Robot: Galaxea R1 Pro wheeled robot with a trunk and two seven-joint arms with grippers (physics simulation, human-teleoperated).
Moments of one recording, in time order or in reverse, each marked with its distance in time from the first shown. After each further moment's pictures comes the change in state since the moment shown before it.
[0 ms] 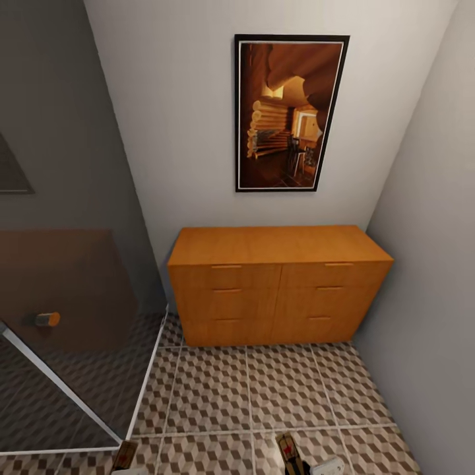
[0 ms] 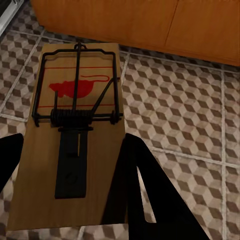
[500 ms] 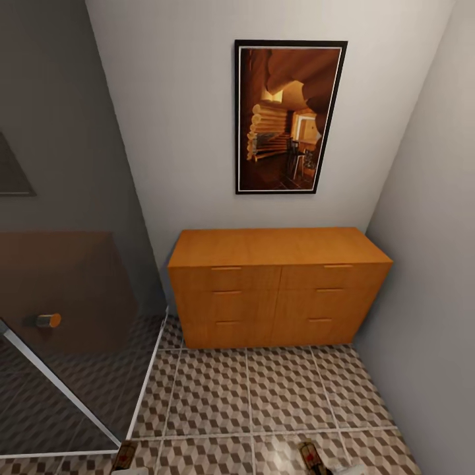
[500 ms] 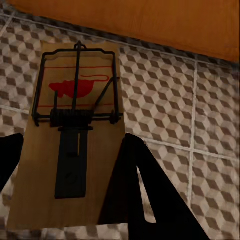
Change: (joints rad) left arm 0.000 0.000 0.000 0.000 -0.002 -0.001 -0.001; right arm 0.000 -0.078 -0.012 0.041 -0.013 -0.007 0.004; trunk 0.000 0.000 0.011
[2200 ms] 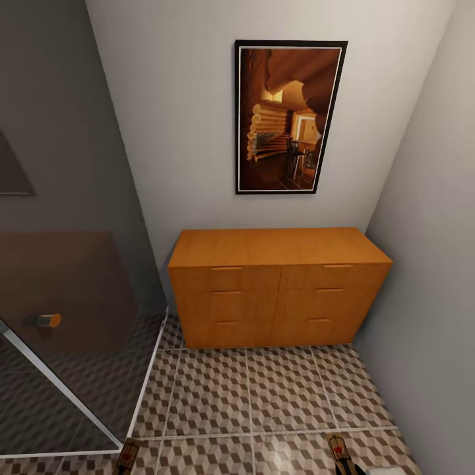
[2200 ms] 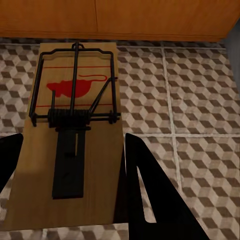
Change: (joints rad) left arm 0.005 -0.040 -0.007 0.137 0.001 -0.240 -0.102; right arm 0.000 -0.082 -0.120 0.007 -0.206 -0.009 0.136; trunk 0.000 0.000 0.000
